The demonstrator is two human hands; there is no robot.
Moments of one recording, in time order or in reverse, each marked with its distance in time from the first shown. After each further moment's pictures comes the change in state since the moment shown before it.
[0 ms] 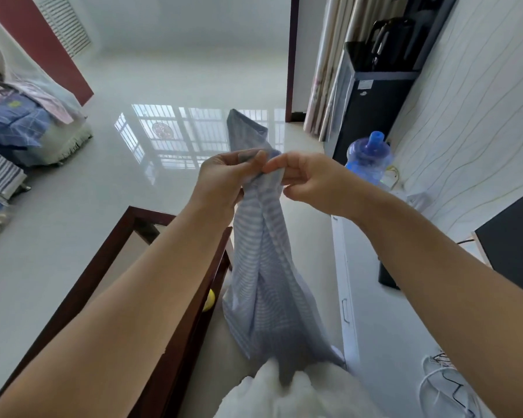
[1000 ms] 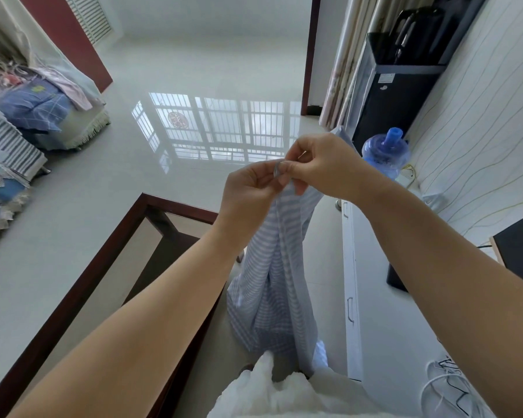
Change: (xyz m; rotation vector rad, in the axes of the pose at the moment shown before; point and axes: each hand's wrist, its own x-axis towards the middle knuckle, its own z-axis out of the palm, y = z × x) left_hand -0.024 -0.032 0.016 0.137 -0.050 0.281; right_hand 0.014 -0.003 -0.005 -0.306 0.141 -0.010
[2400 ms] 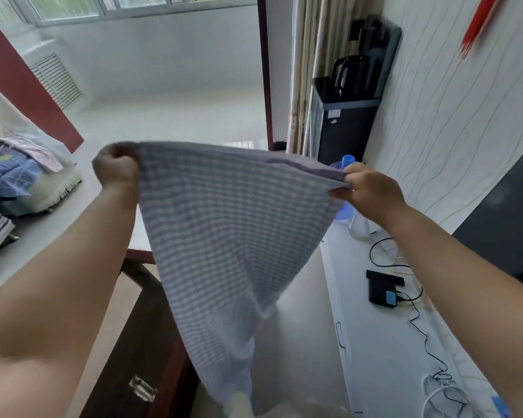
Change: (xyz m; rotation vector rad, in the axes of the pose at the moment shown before) left_hand 0.149 0.022 -0.117 0.302 0.661 0.033; right_hand -0.040 0.139 -0.091 -0.524 0.307 0.153
